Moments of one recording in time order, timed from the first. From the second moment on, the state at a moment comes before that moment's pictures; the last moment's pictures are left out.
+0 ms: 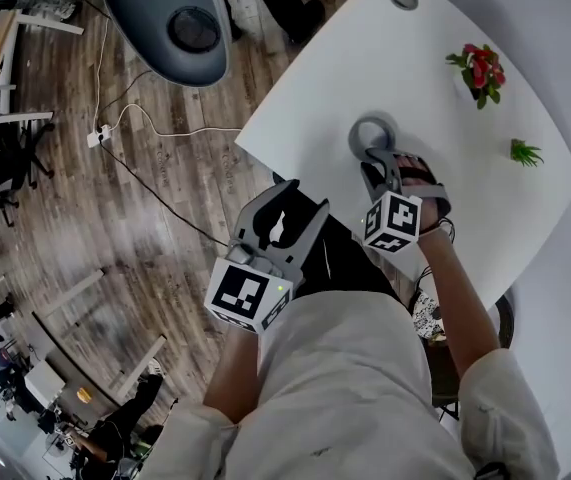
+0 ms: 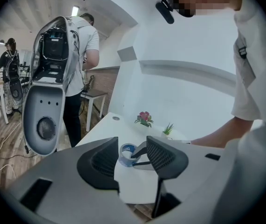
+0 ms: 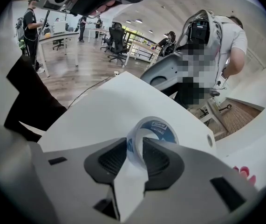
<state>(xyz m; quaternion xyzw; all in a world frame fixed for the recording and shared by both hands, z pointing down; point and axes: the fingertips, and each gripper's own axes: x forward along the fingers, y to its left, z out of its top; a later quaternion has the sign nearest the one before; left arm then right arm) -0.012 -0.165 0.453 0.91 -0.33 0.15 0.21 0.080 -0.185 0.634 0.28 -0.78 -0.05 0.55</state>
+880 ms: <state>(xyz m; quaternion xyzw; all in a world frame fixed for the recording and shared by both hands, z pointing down) -0.009 -0.156 0.452 0.91 -0.34 0.15 0.20 0.083 -0.185 0.635 0.28 -0.78 -0.05 0.55</state>
